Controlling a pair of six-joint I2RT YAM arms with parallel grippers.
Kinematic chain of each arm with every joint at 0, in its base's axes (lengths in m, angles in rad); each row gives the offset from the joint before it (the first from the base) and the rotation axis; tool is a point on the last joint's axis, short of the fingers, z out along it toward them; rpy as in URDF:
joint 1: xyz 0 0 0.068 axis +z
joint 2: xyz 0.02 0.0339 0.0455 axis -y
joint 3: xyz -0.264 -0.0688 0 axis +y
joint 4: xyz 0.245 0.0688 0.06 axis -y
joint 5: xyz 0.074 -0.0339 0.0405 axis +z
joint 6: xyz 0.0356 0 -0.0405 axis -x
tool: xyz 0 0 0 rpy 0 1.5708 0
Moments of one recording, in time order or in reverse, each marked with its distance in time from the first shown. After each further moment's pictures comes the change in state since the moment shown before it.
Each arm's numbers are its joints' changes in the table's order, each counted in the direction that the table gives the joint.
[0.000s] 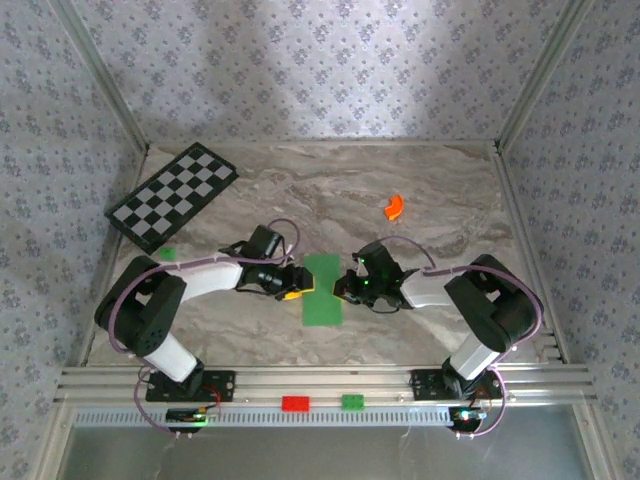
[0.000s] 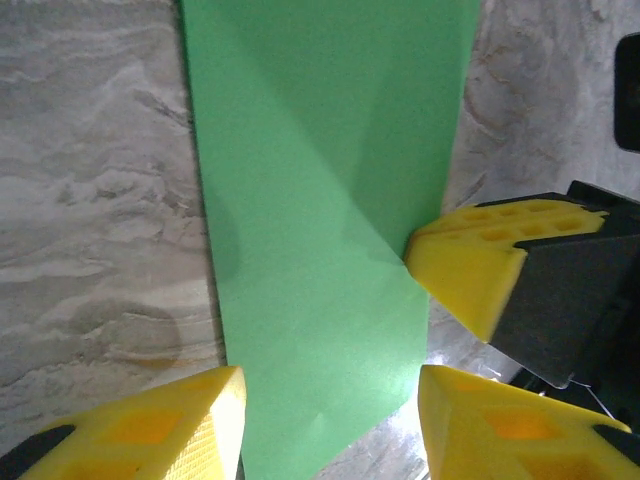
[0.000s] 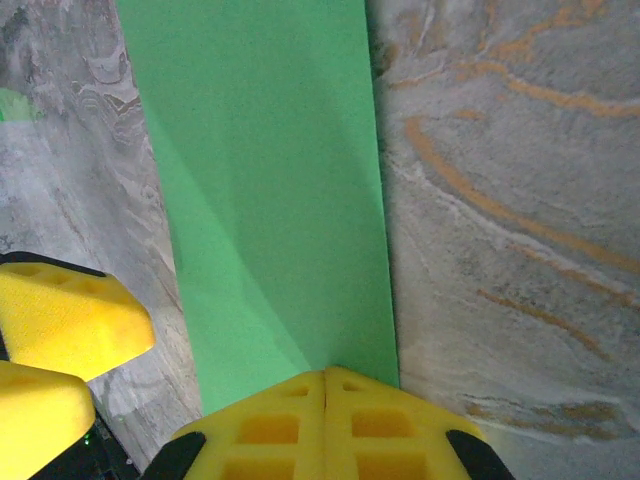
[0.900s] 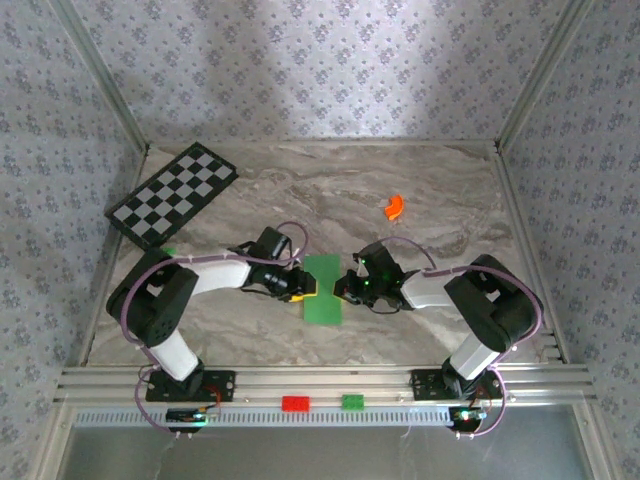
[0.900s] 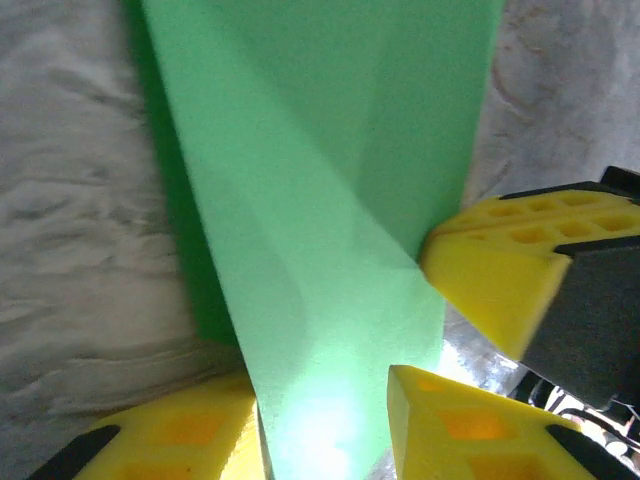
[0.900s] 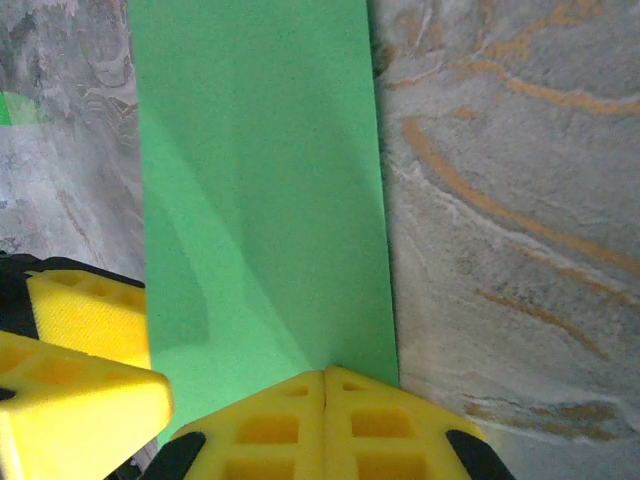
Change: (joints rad) left arm -0.030 -0.074 -0.024 0.030 -0.028 -0.018; right arm -0.001 -0.001 0.013 0.026 0.000 -0.008
